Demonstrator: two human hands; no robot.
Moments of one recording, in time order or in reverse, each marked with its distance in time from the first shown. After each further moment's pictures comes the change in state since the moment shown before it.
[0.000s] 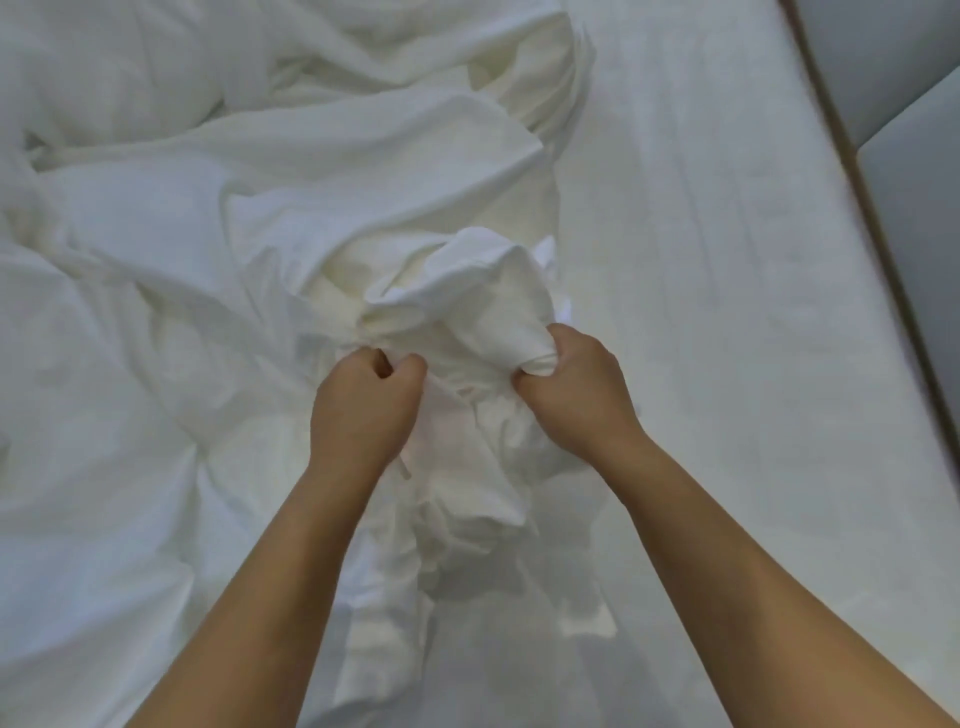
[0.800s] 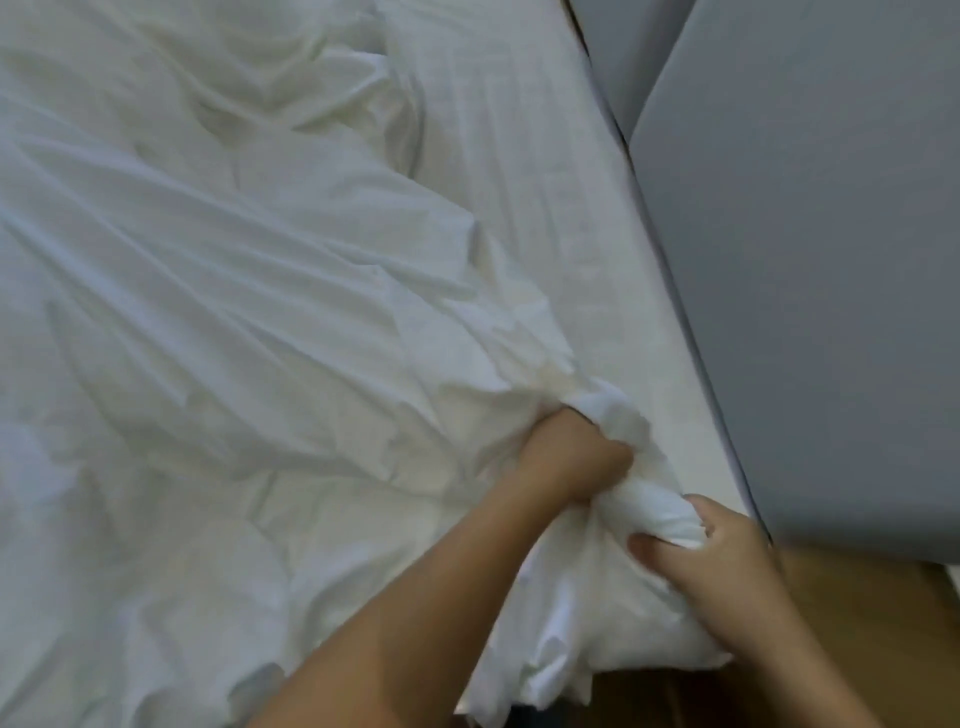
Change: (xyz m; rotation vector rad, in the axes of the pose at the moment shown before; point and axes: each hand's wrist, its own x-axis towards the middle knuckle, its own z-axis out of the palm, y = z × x) left_hand -0.274 0.164 0.203 0.147 -0.767 -0.009; right_hand -0.265 0.170 -0.229 0.214 0.051 0.463
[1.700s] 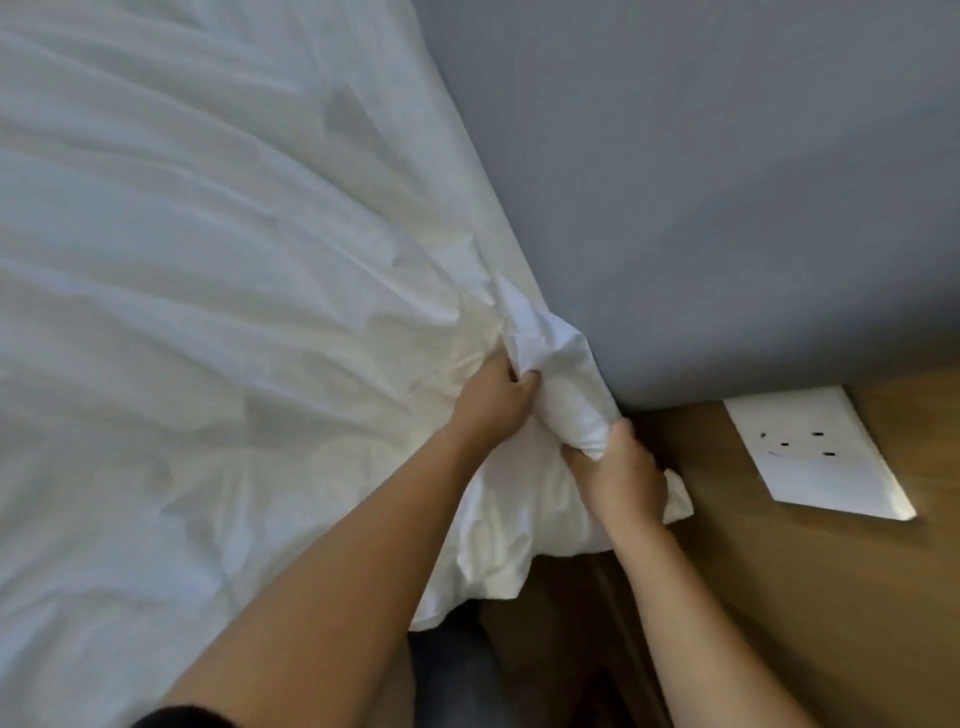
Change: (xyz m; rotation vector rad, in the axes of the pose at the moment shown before) left_hand 0.078 0.005 0.180 0.091 0.015 0.160; right_hand 0.071 0.180 -0.049 -0.345 0.199 0.336
